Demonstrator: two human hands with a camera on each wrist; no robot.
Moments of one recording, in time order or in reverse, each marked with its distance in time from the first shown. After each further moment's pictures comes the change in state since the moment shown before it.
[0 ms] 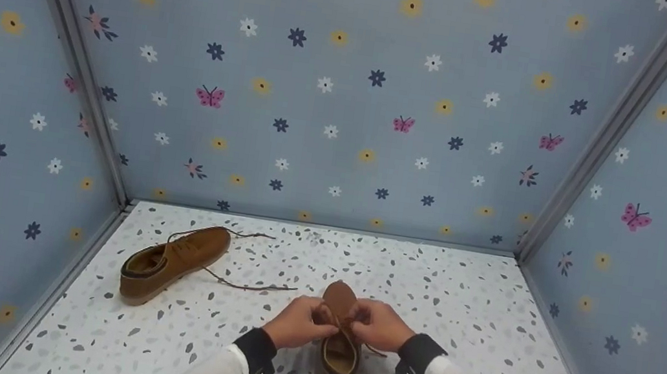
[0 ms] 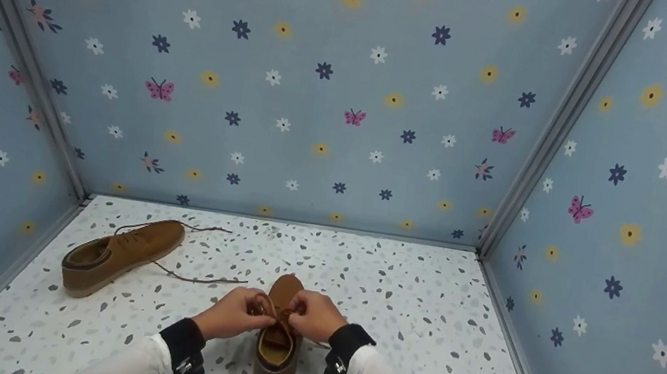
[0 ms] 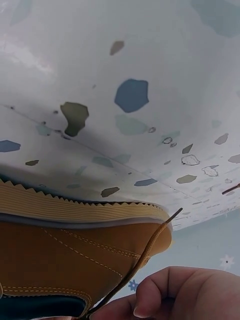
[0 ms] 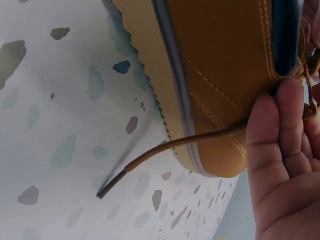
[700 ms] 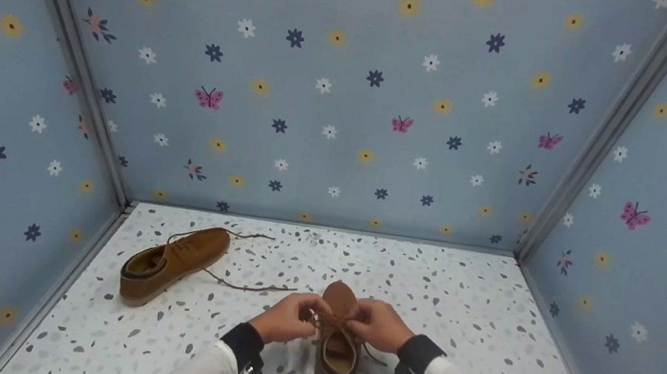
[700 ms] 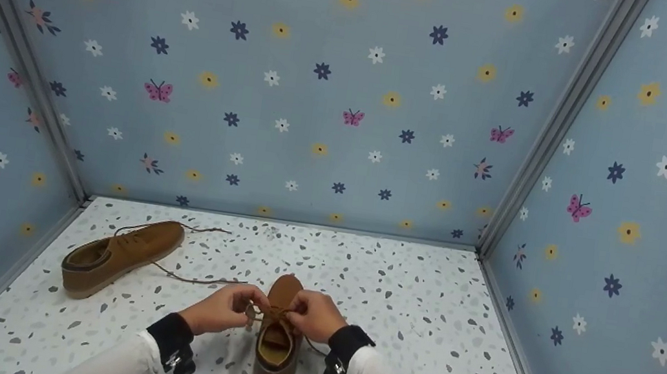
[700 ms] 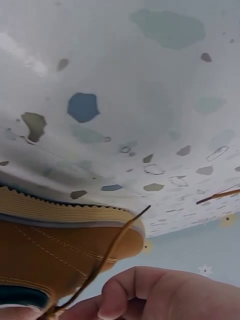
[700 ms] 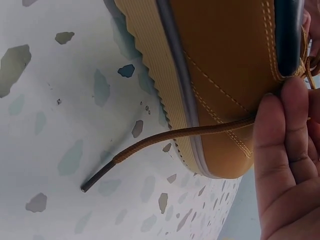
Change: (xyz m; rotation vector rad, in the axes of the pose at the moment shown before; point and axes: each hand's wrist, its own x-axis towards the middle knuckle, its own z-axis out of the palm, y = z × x) left_hand -0.006 -0.009 -0.022 -0.116 -0.111 0.045; right_hand -0.001 0.005 0.003 0.041 0.030 -0.021
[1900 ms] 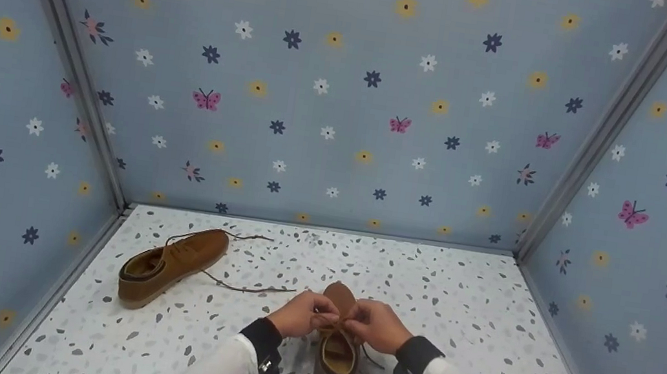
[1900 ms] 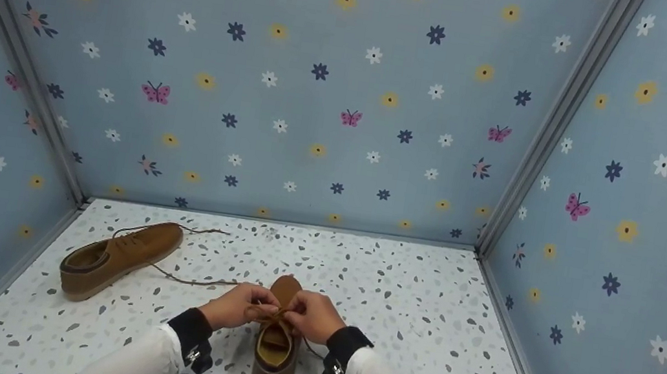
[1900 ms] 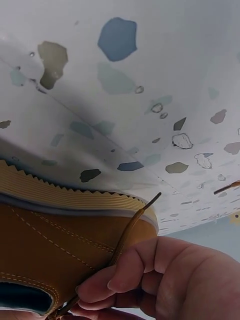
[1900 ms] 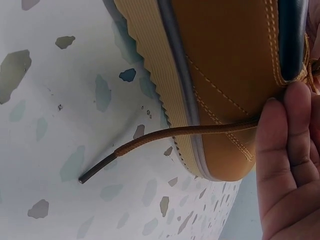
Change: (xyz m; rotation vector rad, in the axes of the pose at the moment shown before) left_hand 0.027 0.005 0.014 0.164 0.022 -0.130; right_hand -0.001 -0.002 0.000 0.019 -0.008 0.045
